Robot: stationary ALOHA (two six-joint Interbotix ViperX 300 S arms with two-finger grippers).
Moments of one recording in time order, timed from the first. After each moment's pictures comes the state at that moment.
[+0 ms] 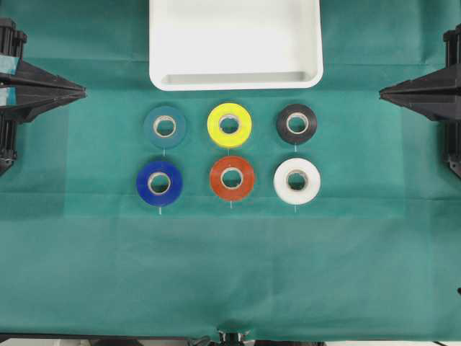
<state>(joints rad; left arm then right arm) 0.00 -0.96 1.17 0.00 -0.29 0.00 0.00 -0.97 1.18 0.00 -0.29 0.00</state>
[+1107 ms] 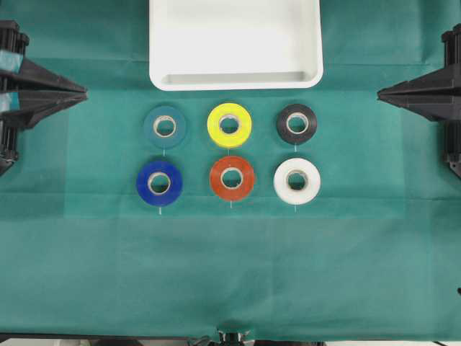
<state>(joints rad) 0.00 -0.96 1.17 -0.01 -0.26 -0.02 0.00 -0.96 1.17 0.00 -0.25 0.00</state>
